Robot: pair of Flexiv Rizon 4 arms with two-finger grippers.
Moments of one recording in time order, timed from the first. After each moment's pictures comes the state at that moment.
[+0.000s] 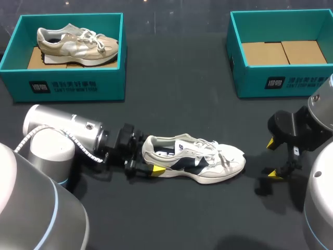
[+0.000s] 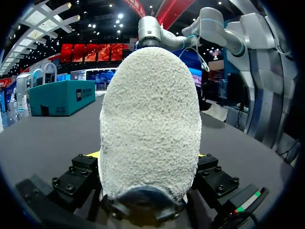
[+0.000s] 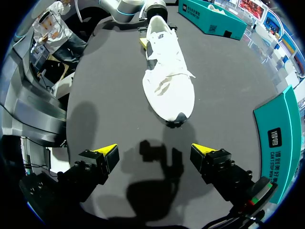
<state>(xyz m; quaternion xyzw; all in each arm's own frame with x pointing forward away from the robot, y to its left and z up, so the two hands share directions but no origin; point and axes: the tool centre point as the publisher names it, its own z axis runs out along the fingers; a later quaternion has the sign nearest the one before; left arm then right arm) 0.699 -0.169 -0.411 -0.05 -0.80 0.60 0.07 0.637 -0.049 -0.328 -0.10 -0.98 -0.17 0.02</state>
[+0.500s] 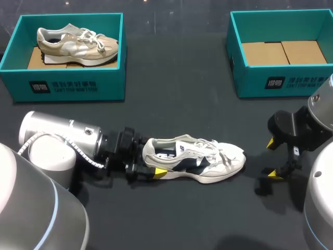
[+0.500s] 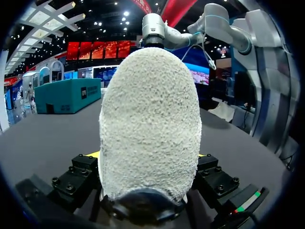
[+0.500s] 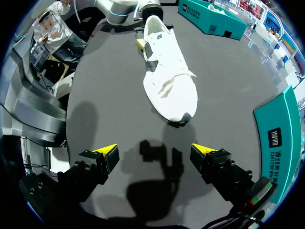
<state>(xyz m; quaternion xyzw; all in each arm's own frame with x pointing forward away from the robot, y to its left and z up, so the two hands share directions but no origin) 0.692 -0.170 -0.409 -0.02 -0.81 0.59 0.04 0.637 -0.049 -0.328 -0.10 -0.98 -0.17 0.02</state>
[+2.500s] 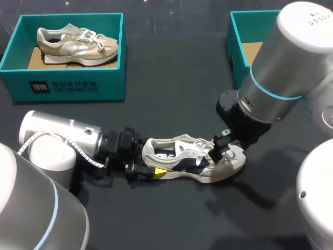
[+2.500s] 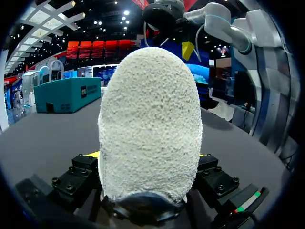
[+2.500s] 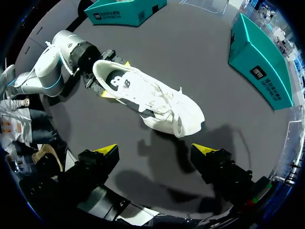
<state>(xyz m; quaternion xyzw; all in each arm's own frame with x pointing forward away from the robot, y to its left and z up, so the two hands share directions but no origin) 0.693 -0.170 -0.410 -0.02 -0.81 0.59 0.04 0.623 0.082 -0.267 -0.52 -0.85 -0.09 0.01</state>
